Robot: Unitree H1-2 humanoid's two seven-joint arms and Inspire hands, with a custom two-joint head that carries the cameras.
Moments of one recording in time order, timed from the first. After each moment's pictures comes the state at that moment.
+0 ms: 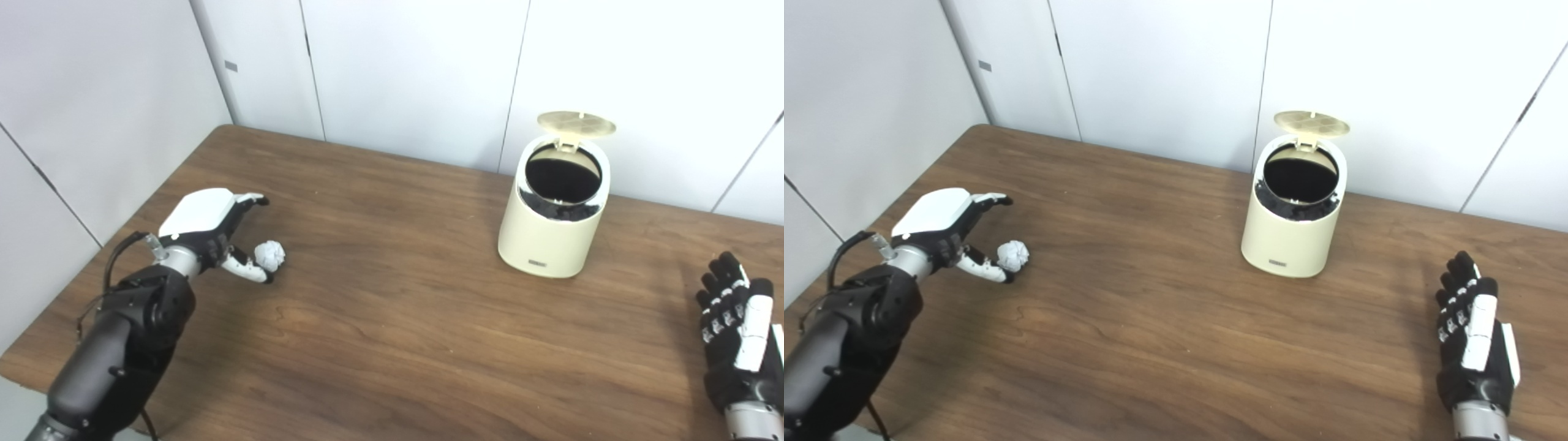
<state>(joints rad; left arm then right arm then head) 0.00 0.68 0.11 -0.34 0.78 0.43 -0.43 -0.16 -0.09 -0.12 0.05 0.21 0.05 0.05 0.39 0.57</state>
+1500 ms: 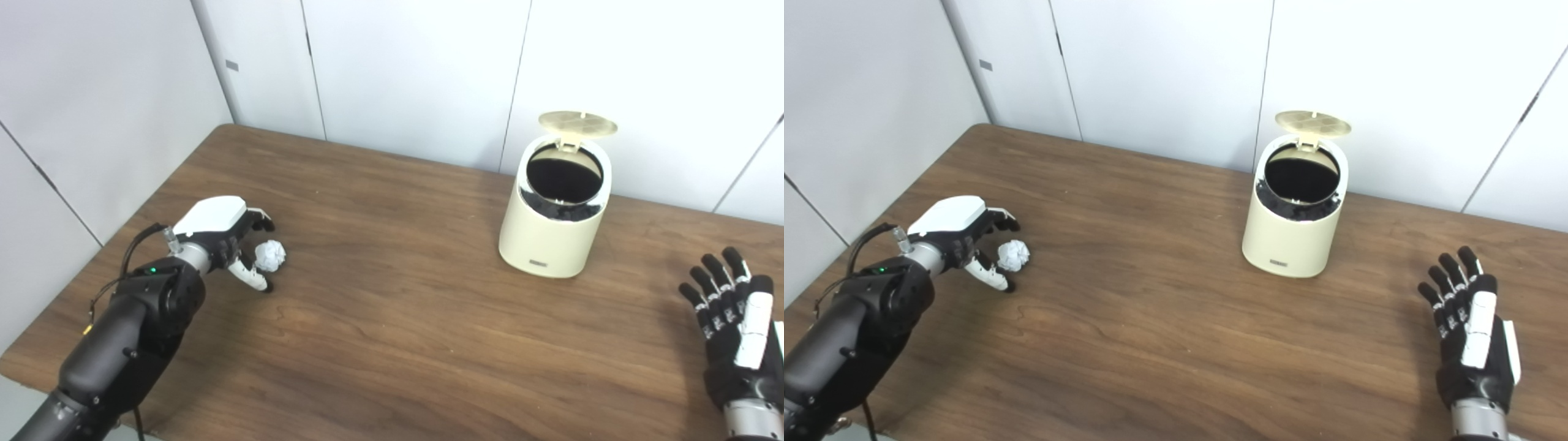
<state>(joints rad) -0.05 0.72 0.02 -0.26 0.82 0.46 -0.49 -0.15 -0.08 -0.13 0.03 0.20 0.04 0.03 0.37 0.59</state>
